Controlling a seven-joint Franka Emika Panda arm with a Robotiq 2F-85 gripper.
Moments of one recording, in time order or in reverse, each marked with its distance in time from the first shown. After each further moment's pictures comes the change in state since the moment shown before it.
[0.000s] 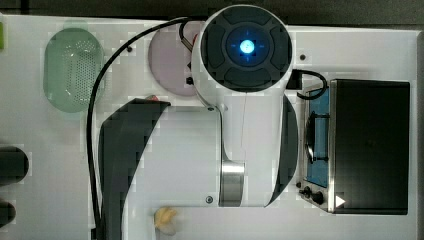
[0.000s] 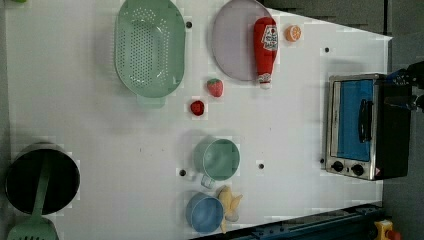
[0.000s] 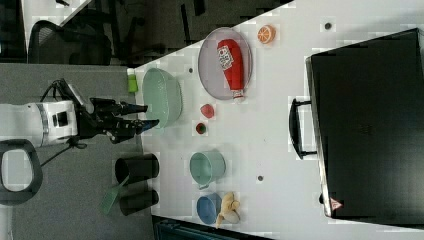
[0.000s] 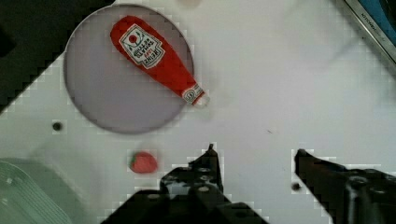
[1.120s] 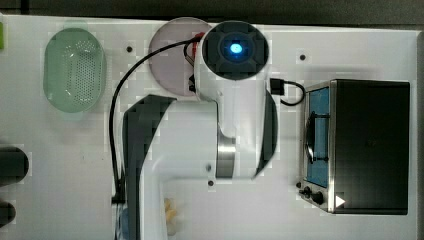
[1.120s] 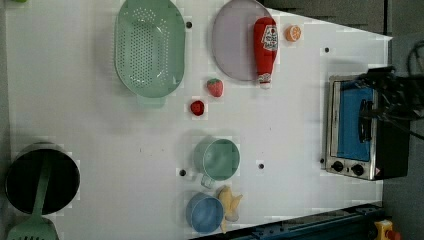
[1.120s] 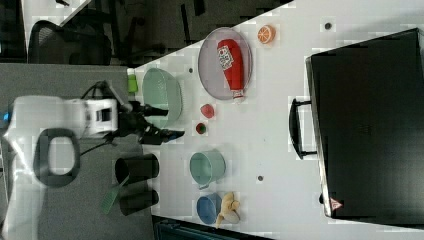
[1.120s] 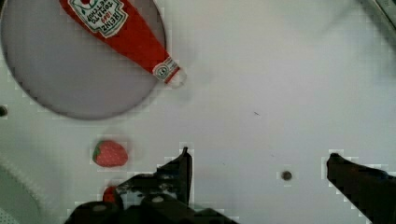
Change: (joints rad) arm -0.058 0.085 0.067 -0.099 -0.003 0.083 0.008
